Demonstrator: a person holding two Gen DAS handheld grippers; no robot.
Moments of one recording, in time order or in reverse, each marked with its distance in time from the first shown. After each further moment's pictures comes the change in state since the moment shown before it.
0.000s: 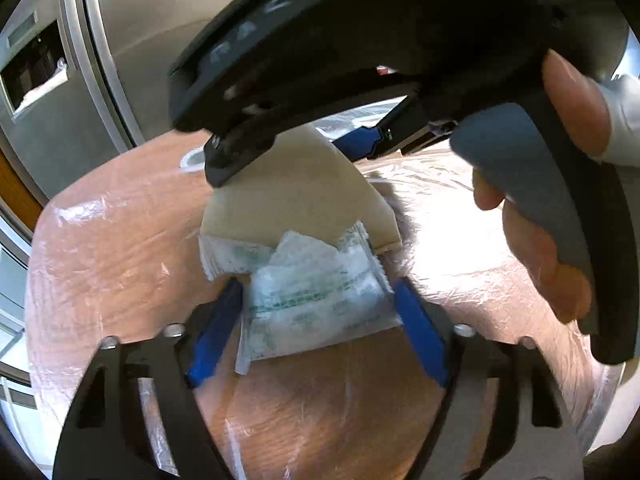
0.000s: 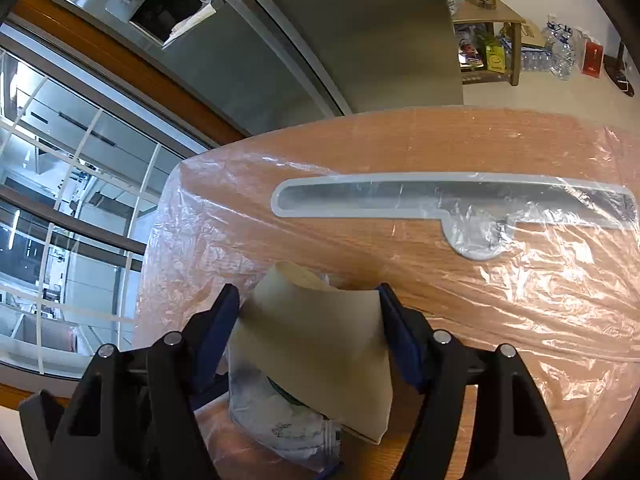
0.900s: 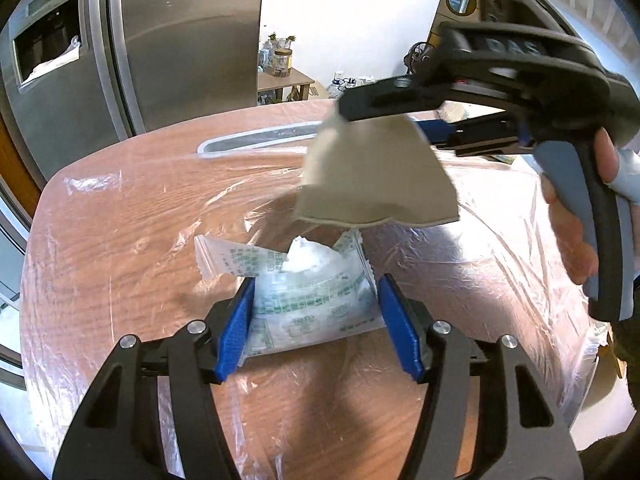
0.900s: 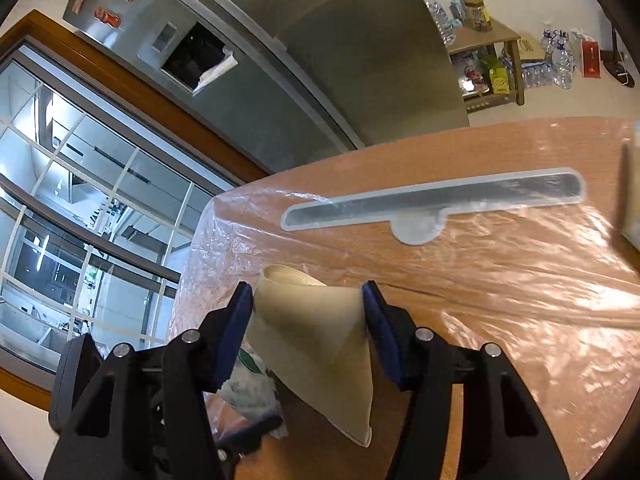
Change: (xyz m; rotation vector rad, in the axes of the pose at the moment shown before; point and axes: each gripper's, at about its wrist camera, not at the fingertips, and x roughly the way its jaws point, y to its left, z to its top) left arm -0.033 0.027 -0.020 -0.083 -0.044 -0.060; right arm -0.061 -0.033 -0.028 0.022 -0.167 0.116
